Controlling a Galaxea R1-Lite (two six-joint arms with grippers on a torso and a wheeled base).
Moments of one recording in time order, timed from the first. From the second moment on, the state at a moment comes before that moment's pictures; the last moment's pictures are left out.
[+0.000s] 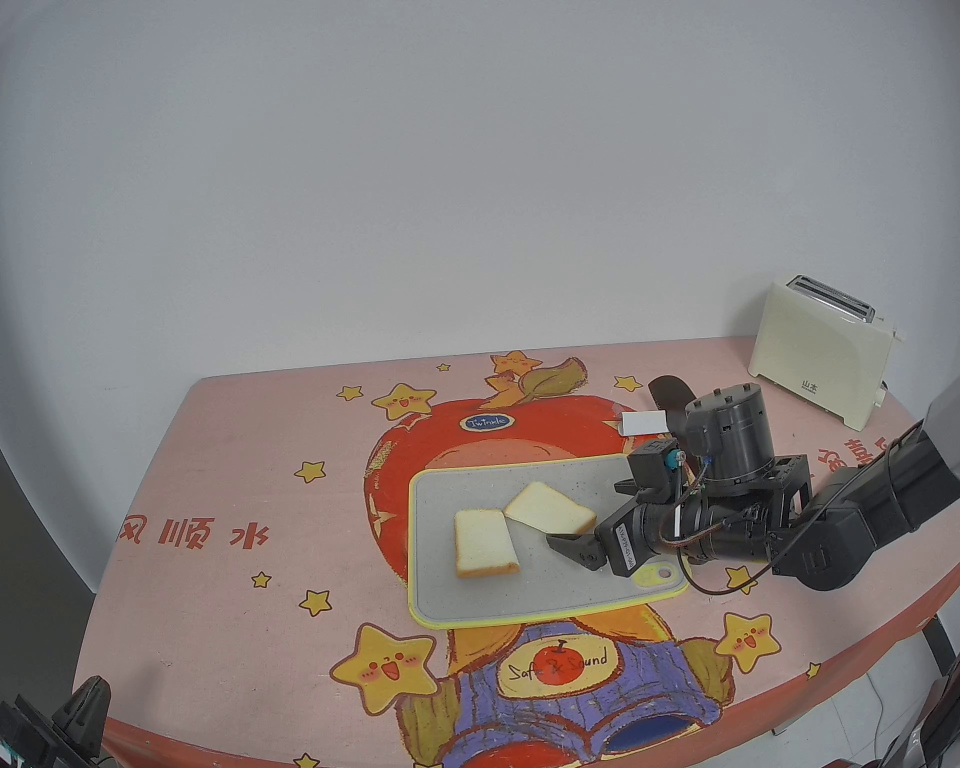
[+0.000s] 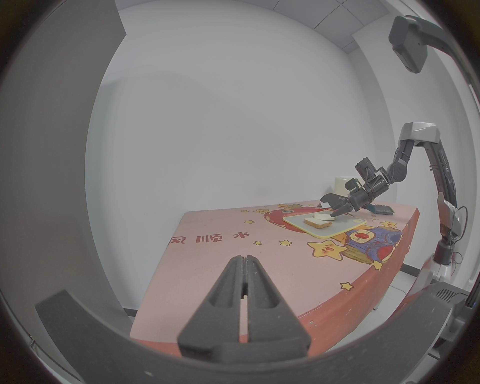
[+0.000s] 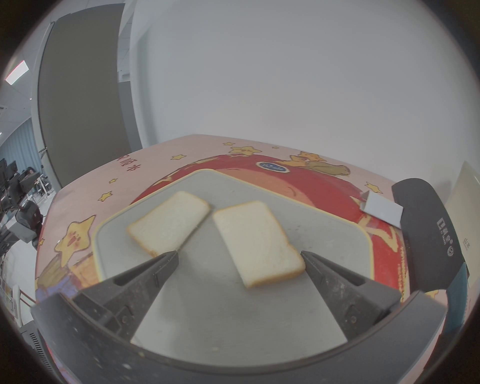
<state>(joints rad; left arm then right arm) -0.04 0.05 -0.04 0.05 -0.13 0.03 0.60 1.94 -0.85 -0.48 0.04 -0.07</state>
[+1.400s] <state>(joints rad) -0.04 0.05 -0.04 0.05 -0.13 0.03 0.62 1.97 -0.85 -0.52 0.05 -0.07</state>
